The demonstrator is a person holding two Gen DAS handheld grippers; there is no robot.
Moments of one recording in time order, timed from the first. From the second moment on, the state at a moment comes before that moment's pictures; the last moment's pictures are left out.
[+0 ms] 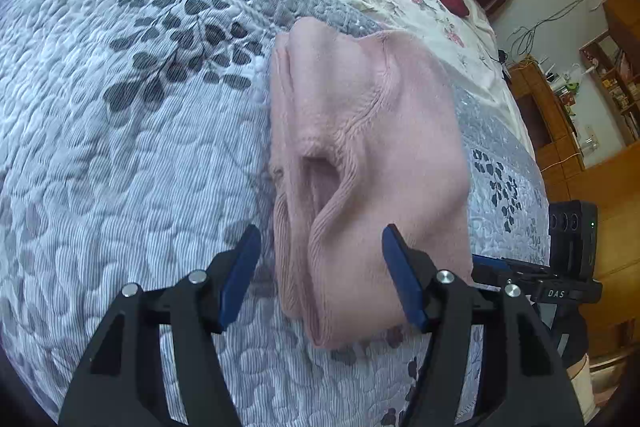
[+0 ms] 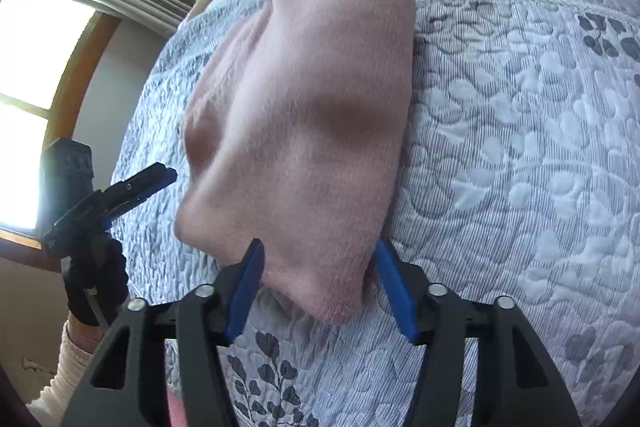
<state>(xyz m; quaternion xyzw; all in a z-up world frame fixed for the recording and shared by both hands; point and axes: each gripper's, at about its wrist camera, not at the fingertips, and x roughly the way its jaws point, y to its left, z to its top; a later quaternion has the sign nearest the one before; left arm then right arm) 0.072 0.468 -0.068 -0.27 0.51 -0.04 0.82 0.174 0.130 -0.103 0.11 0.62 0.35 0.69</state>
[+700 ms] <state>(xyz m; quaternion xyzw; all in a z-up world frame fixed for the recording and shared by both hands) 0.173 0.465 -0.140 -0.32 0.55 -0.17 0.75 0.262 0.152 -0.155 0.22 0.63 0.38 0.64</state>
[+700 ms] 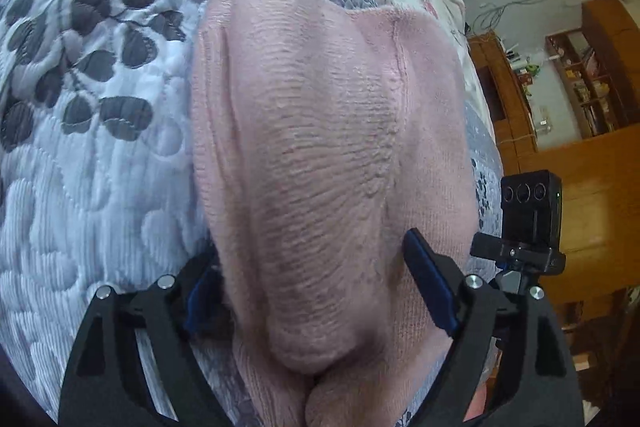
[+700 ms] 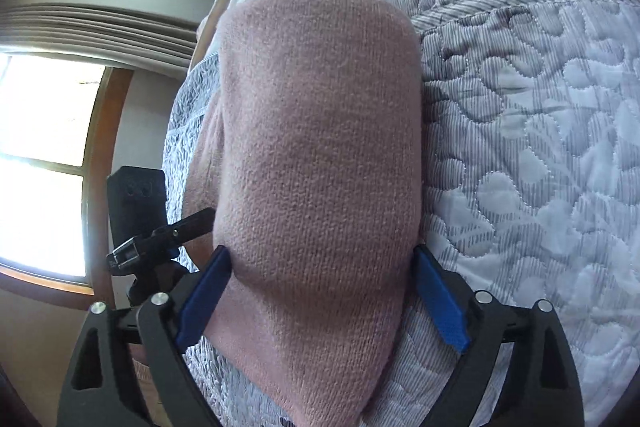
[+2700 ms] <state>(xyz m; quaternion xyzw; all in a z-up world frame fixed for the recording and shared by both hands) -0.096 0.287 -0.109 -0.20 0.53 -0.10 0.82 -0.032 -0.039 -0.124 0.18 0.61 0.31 0.70</state>
